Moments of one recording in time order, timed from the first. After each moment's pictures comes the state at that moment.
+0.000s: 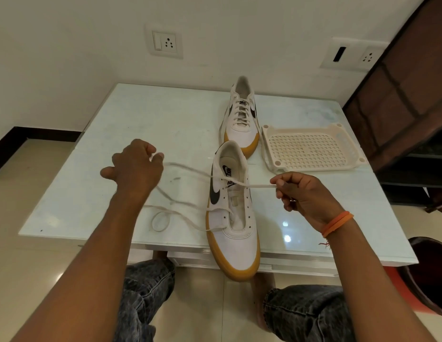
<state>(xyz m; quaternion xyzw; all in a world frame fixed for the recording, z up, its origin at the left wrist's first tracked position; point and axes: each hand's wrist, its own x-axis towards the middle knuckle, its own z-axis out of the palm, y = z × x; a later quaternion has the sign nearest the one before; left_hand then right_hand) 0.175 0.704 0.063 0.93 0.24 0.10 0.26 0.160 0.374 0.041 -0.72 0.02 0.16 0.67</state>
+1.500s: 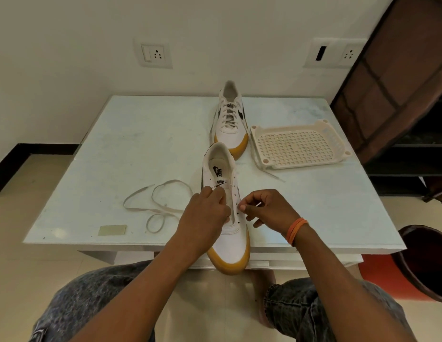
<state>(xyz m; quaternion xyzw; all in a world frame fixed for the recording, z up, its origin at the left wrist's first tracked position) 0.105 0.589 0.028 0.97 -0.21 0.06 0.07 0.134 0.403 0.015 -0.83 -0.03 0.16 0.53</state>
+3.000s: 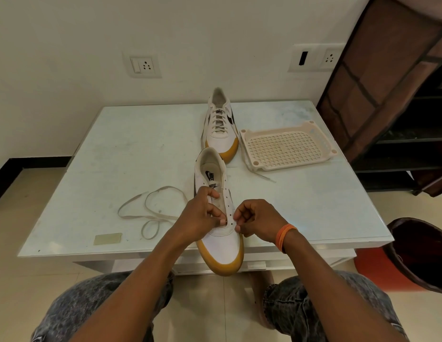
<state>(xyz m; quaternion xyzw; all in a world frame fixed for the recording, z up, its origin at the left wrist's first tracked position) 0.120 0.590 0.022 0.87 -0.04 -0.16 0.46 0.118 0.402 0.011 -0.84 -0.03 0.20 0.50</state>
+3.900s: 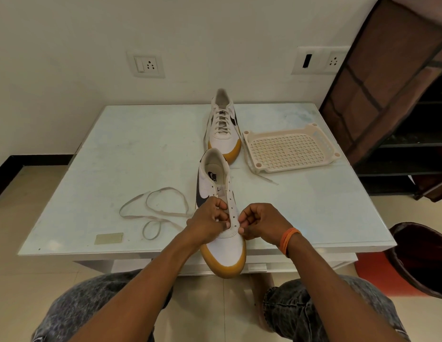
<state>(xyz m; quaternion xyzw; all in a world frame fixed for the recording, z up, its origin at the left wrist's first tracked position) 0.124 0.581 0.004 0.86 0.01 -0.21 0.47 0.116 0.399 0.010 -0.80 0.02 0.22 0.56</state>
